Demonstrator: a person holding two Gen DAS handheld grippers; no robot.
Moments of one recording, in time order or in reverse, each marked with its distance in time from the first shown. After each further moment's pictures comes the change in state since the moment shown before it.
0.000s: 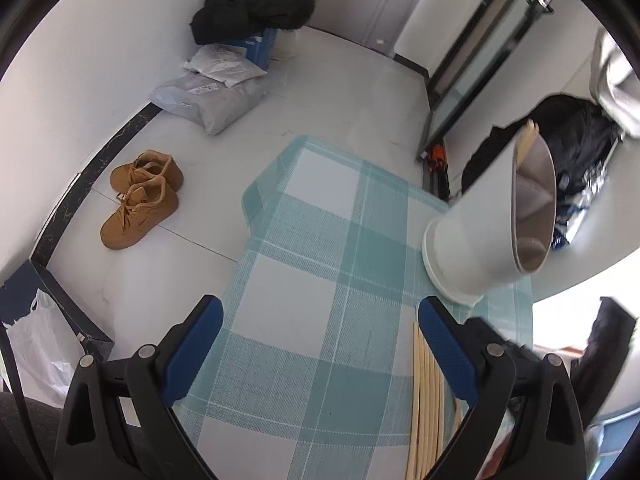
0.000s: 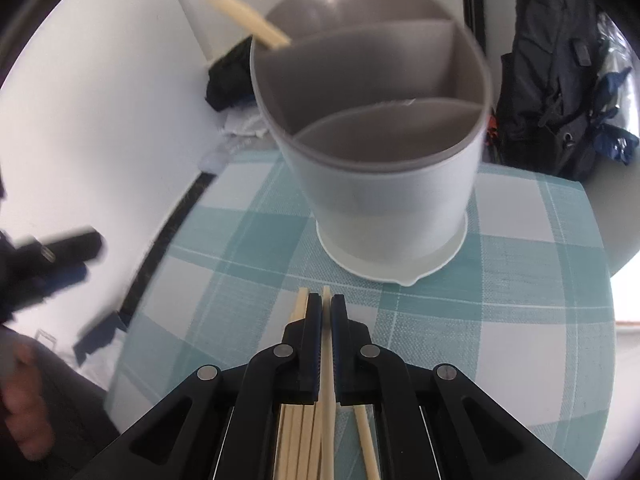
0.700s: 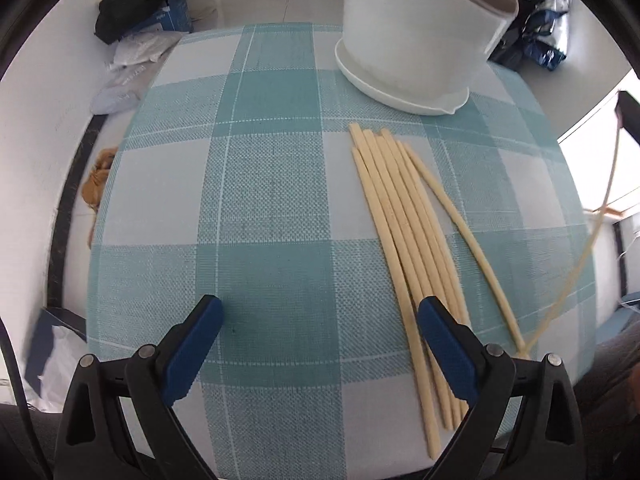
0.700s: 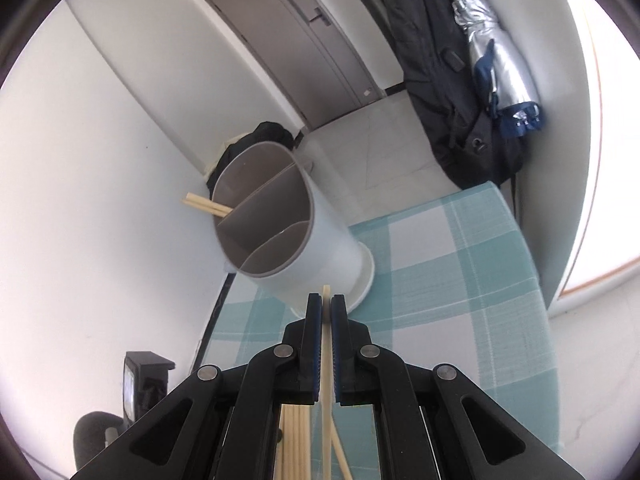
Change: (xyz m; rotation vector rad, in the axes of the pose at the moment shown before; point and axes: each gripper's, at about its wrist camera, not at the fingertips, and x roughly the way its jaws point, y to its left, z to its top) left arm 0.055 -0.068 -0.071 0.354 0.261 0.120; right arm -0.103 -0.080 -0.007 0.296 -0.259 0.117
